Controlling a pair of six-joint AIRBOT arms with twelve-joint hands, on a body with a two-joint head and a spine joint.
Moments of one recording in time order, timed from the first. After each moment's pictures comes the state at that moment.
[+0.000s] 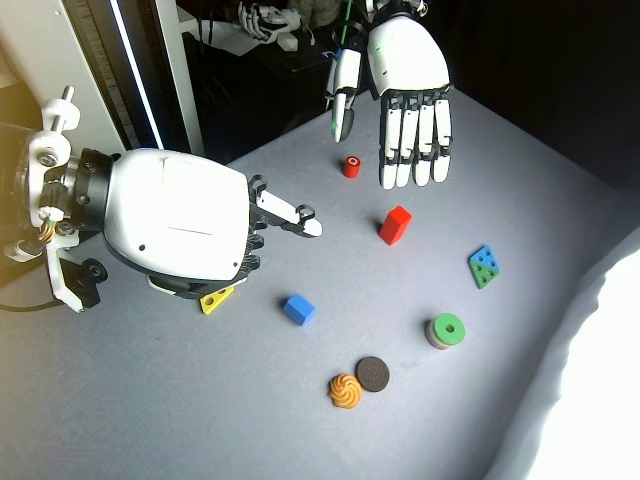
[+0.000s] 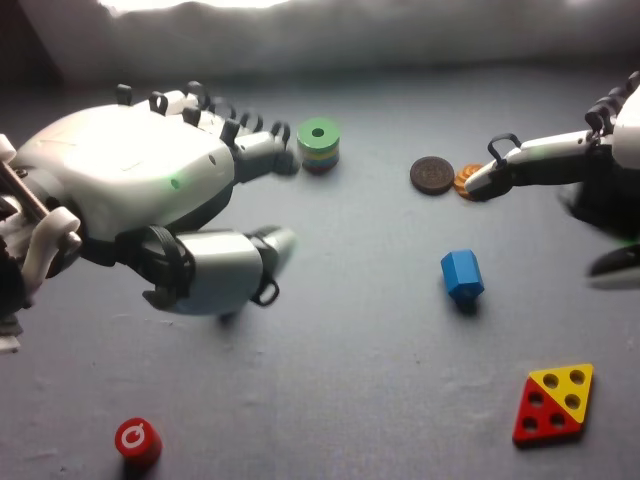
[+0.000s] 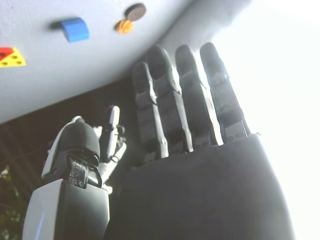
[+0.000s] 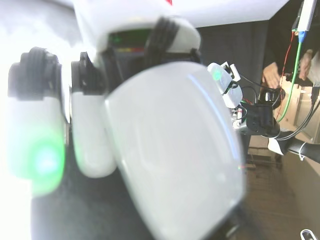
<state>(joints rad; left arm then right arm) 0.14 -0.71 0.55 -1.11 -0.47 2.07 -0.12 -0.67 0.89 -1.14 0.36 0.17</state>
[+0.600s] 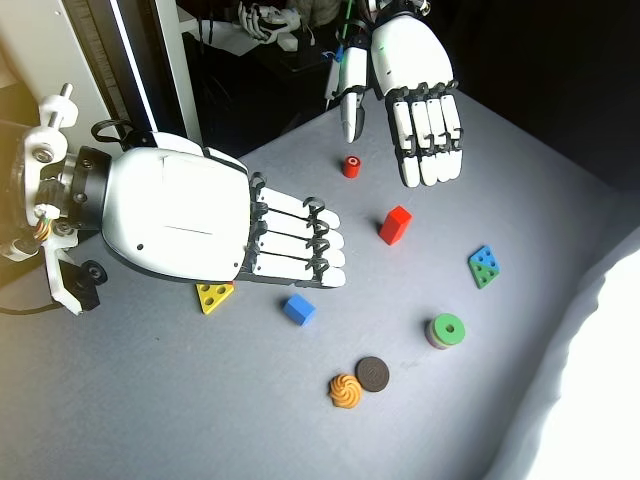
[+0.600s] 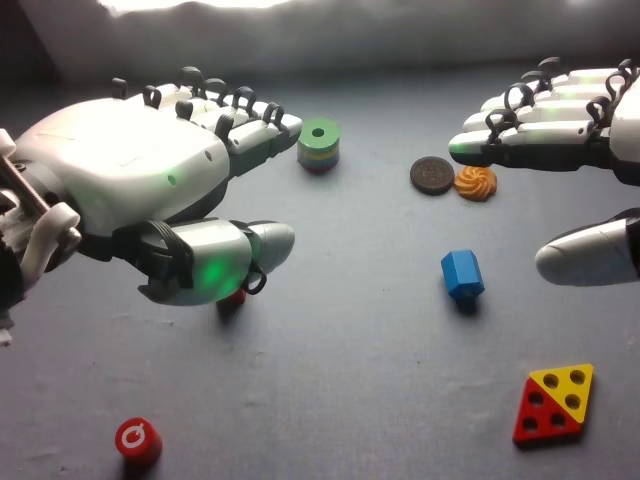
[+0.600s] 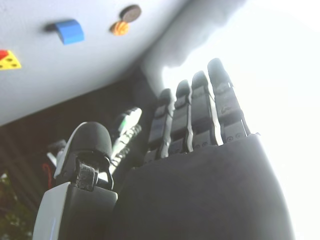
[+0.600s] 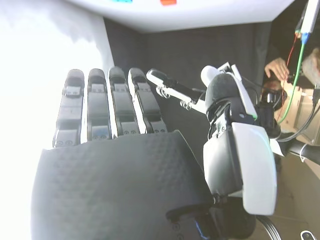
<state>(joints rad) 0.13 -0.71 0.55 -1.17 -0.47 2.15 -0.11 -0.67 0.89 -1.14 0.36 0.17</state>
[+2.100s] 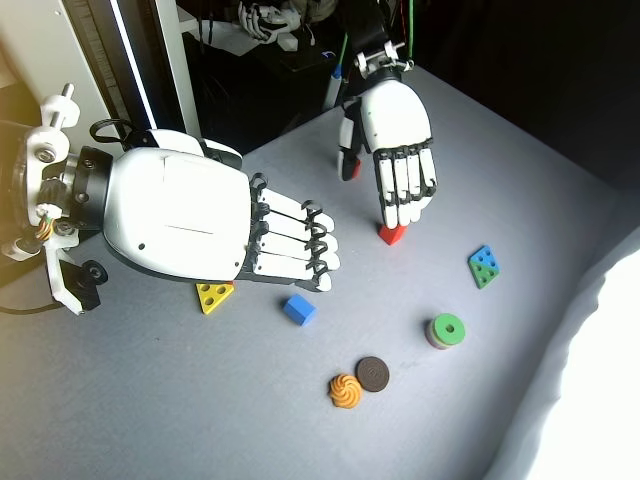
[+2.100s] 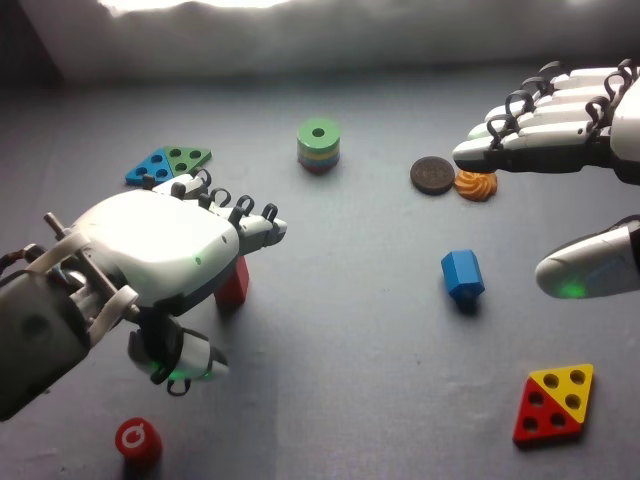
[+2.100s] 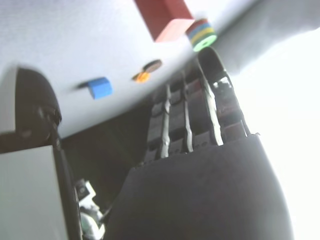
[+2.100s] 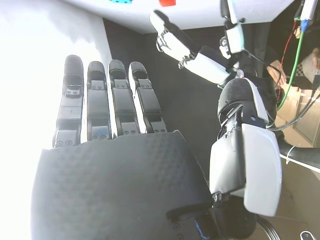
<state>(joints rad) 0.40 -0.92 0.72 -0.91 -0.62 1.87 -0.11 -0.67 0.89 -1.14 0.36 0.17</state>
